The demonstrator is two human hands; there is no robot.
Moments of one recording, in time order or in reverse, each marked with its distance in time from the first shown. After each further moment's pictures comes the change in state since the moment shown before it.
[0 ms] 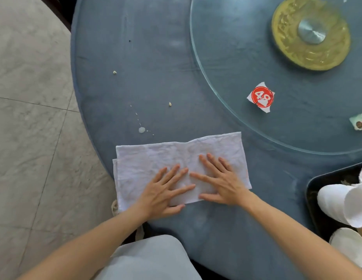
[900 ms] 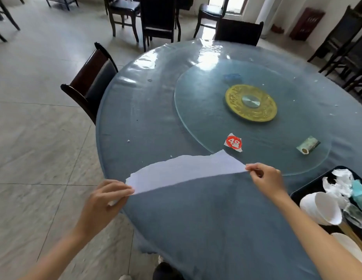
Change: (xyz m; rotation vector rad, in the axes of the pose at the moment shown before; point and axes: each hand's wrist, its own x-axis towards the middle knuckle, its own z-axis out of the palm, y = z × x) left_hand -0.118 -0.097 -0.199 -0.260 0.720 -0.055; right_hand -0.037 -0.007 -0.172 0.440 0.669 0.902
